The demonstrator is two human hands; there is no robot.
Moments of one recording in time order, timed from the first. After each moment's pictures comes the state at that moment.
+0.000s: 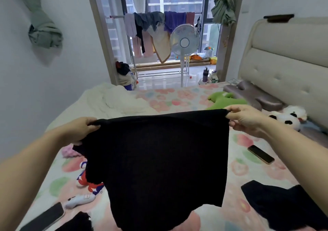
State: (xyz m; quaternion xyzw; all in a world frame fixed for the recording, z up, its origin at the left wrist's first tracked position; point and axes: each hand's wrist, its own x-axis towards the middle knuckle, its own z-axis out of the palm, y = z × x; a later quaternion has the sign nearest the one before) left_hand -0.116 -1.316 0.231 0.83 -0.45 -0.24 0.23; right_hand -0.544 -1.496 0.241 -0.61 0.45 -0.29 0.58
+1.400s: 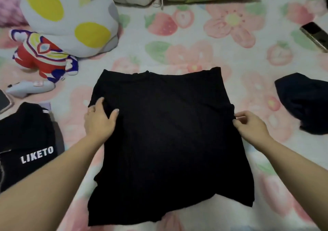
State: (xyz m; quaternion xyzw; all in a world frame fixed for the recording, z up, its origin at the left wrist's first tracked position) left_hand -0.218 -1.283 -0.235 0.92 -0.32 -0.18 0.16; right_hand -0.583 -1.433 -0.227 -0.63 0.69 -0.05 0.35
